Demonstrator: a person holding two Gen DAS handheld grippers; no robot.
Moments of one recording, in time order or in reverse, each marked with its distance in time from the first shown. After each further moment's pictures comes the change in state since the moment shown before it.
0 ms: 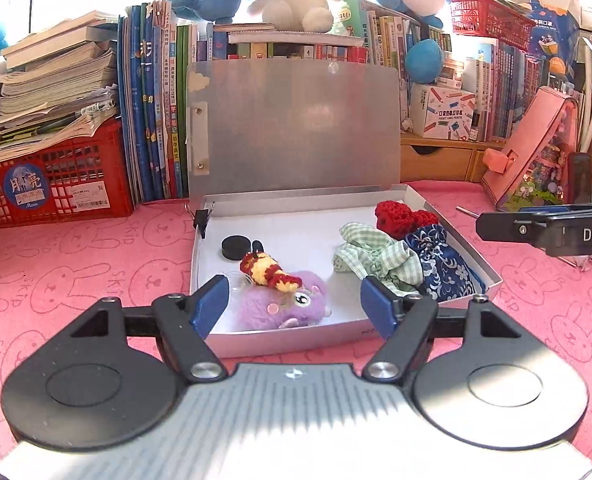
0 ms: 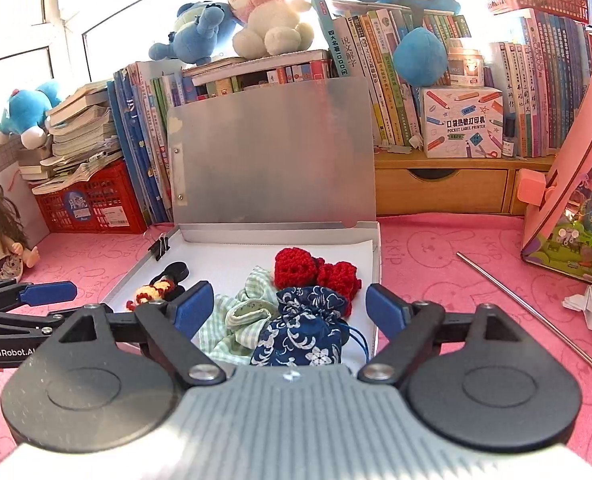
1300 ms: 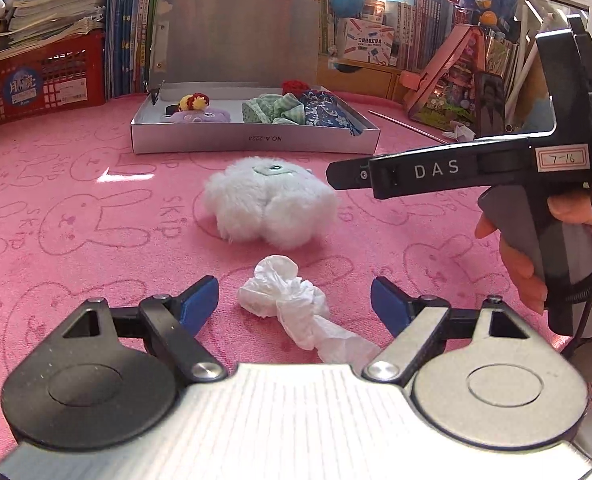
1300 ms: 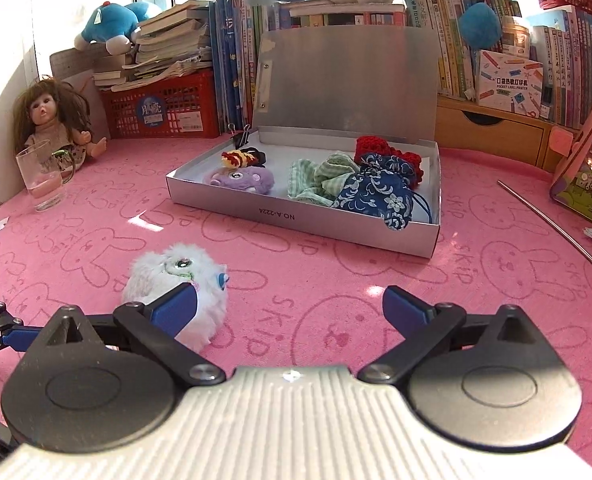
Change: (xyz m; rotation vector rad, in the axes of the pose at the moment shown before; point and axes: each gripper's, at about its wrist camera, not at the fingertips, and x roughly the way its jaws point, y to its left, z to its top) left arm -0.106 -0.073 -0.151 -0.038 0.104 -0.110; right arm -0.054 0.044 -0.105 -0.160 0.086 0.093
